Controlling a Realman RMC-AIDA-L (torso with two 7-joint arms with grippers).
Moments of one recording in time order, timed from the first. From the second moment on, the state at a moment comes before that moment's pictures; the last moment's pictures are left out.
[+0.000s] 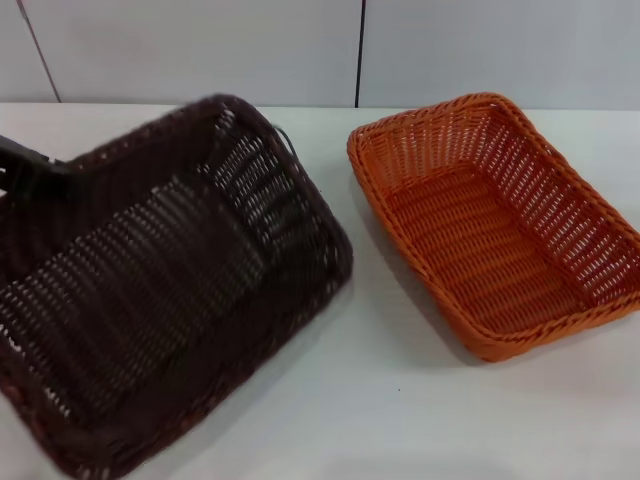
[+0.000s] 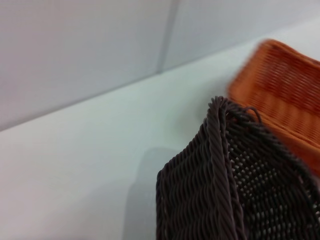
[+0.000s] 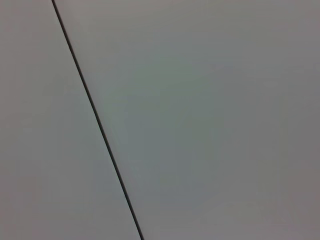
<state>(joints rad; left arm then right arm) -0.54 -1.95 -2.30 -1.59 2.36 -1.83 0.72 0.57 2.06 -0.44 -0.16 -0.53 -0.98 0.49</state>
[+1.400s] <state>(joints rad) -0.95 -2.01 -2.18 -0.83 2.42 -1.59 0.96 0.55 2.07 -0.45 -0.11 -0.54 -0.93 0.49</state>
